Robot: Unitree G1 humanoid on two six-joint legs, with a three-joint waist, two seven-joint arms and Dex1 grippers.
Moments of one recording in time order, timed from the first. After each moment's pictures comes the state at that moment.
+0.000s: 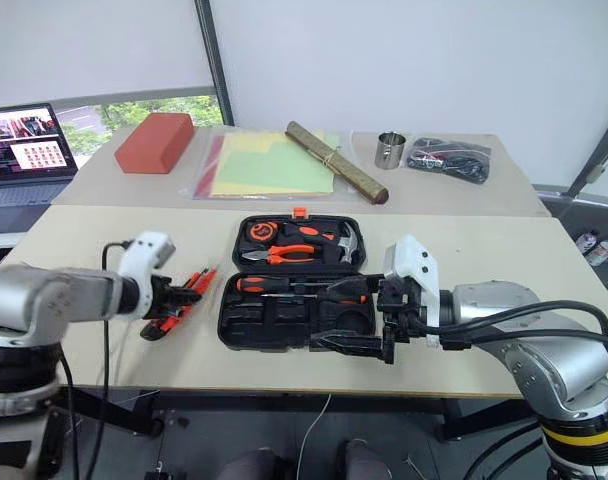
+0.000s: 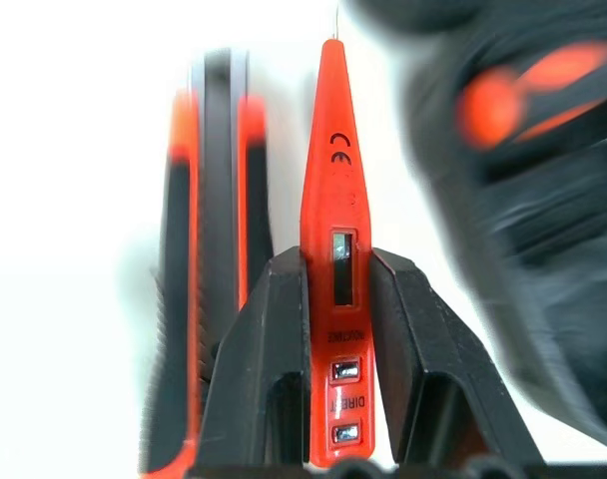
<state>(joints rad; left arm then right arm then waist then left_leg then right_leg) -0.62 0.89 0.08 -0.24 -0.61 1.43 -0.59 -0.35 -0.85 -0.05 -0.60 0.81 0.85 0.94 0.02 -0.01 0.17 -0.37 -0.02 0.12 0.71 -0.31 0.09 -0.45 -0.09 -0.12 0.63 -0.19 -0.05</state>
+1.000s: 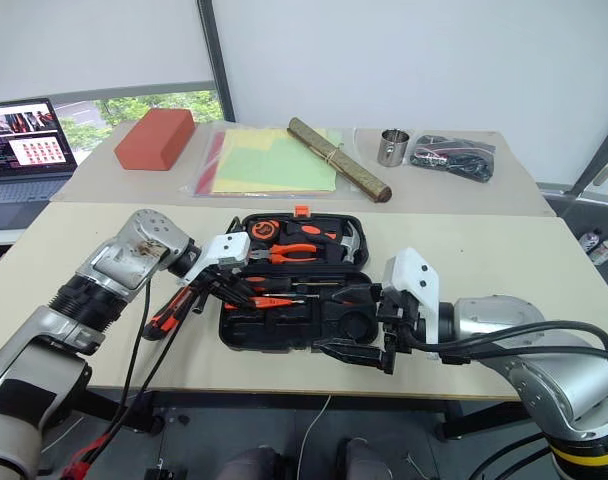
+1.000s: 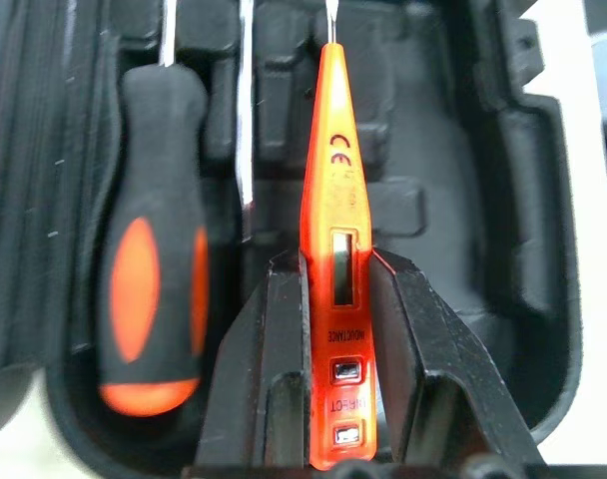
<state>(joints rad) -0.98 0.68 -0.52 0.41 -0.07 0.43 -1.50 -0.28 -0.84 -0.07 -0.68 0.81 0.85 0.80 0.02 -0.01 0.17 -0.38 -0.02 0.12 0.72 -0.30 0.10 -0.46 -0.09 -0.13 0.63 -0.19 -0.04</state>
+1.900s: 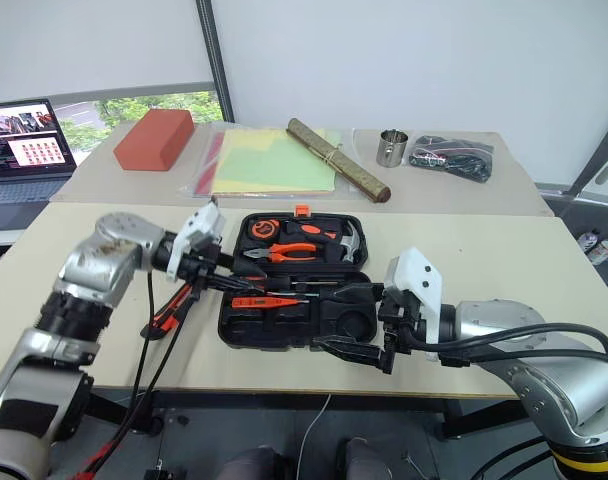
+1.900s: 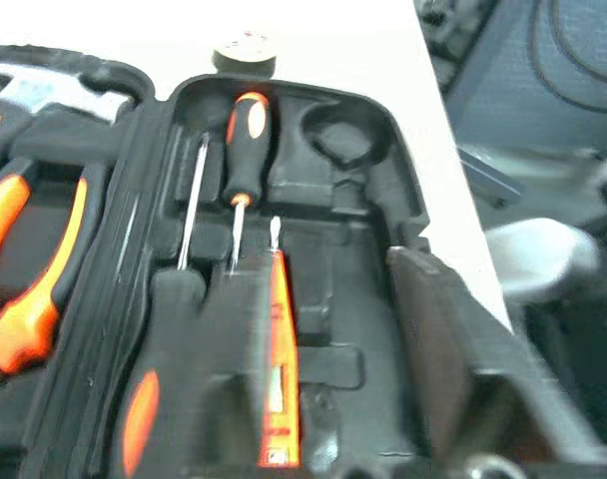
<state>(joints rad) -0.77 0.63 -0.21 0.29 -0.28 0.41 -1.51 -0.27 -0.83 -0.08 -0.68 0.84 0.85 0.76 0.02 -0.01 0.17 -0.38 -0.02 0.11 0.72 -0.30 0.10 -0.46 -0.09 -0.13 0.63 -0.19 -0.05</state>
